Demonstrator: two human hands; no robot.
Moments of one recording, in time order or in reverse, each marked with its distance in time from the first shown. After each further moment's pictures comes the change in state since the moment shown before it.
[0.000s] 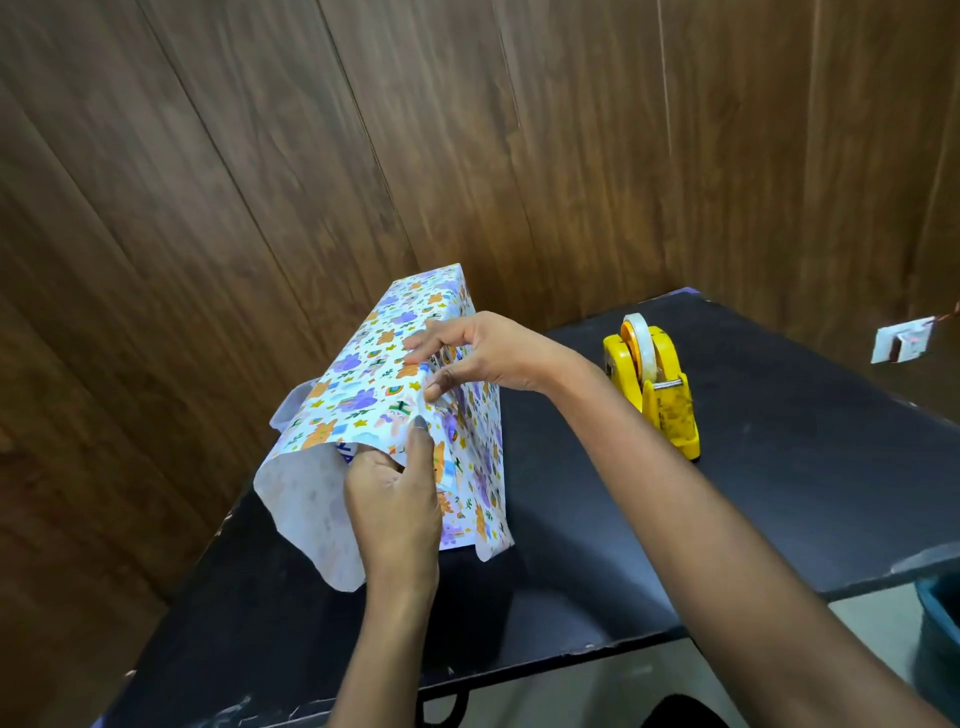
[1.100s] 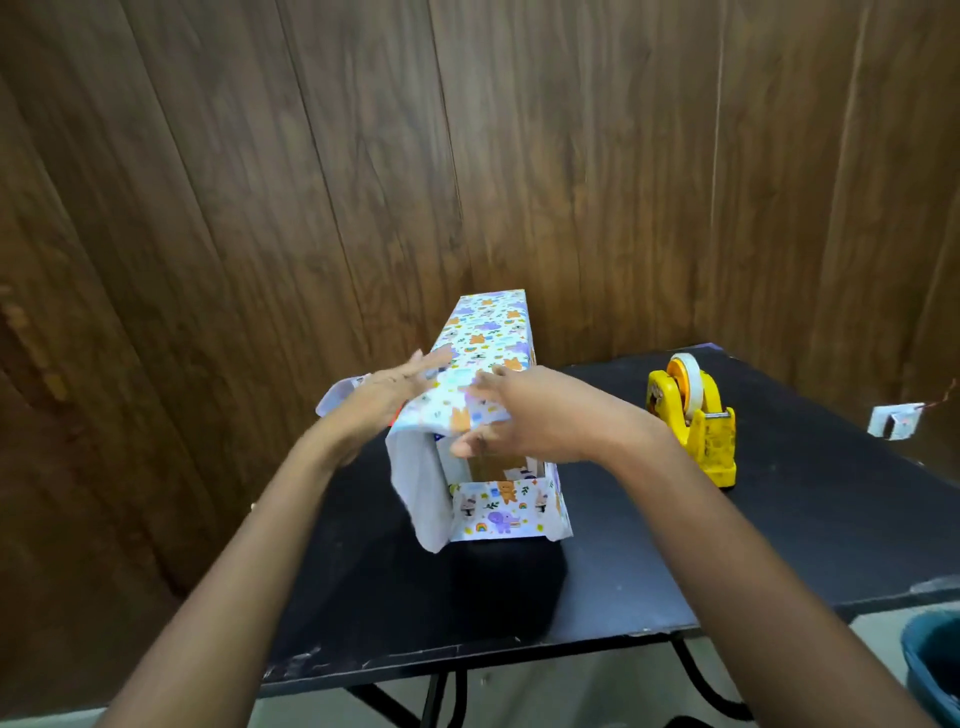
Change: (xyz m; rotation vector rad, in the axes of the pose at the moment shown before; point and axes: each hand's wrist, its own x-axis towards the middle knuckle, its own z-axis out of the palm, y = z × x) left_hand 0.130 0.011 -0.099 0.236 -0.870 0.112; right_hand -0.045 -0.106 0.088 -0.845 -0.053 0.235
